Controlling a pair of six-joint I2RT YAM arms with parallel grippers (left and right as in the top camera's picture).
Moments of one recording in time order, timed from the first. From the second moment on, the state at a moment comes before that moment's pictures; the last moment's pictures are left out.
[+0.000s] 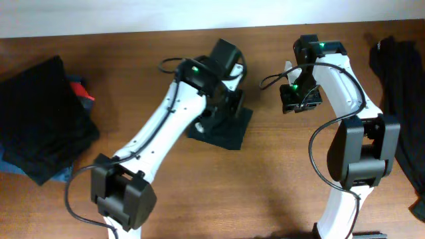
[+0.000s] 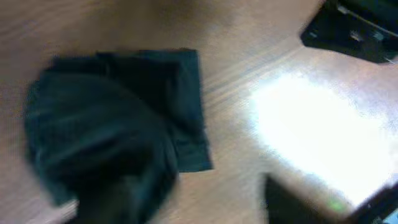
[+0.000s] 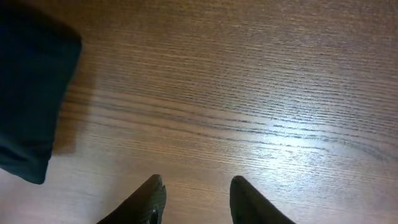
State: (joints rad) left arm -0.62 1.99 1.91 -1.11 0.19 -0.18; right arm 0.03 2.09 1.78 -1.32 -0.09 -0.05
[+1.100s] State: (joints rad) left arm -0.30 2.05 1.91 -1.12 0.04 -0.15; right arm 0.27 2.09 1.78 -1.16 -0.55 -0.17
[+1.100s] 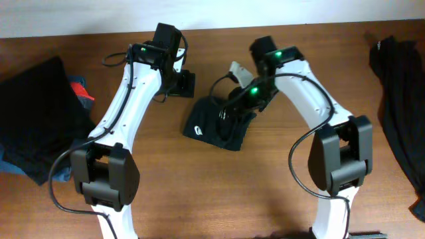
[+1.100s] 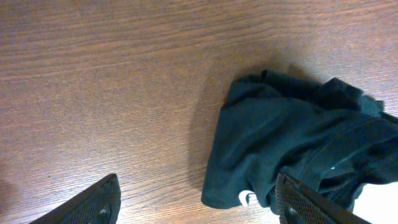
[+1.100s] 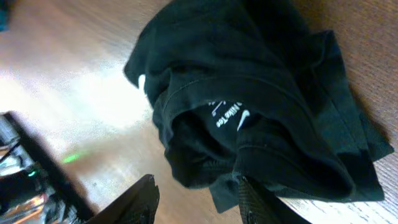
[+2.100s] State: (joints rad) left arm -0.30 2.06 1.91 -1.14 0.04 -0.15; right arm 0.28 2.16 1.78 -1.24 -0.28 -0.02
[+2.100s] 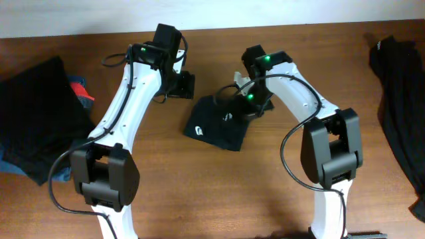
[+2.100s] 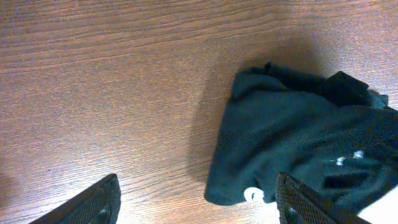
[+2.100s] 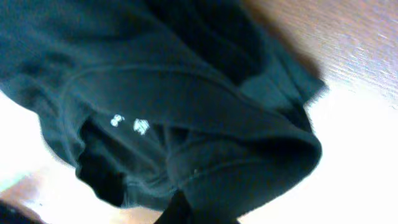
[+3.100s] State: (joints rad) left arm -0.30 2.06 1.91 -1.14 -0.01 -0.15; right arm 0.21 2.05 1.72 -1.09 -0.45 -0.05
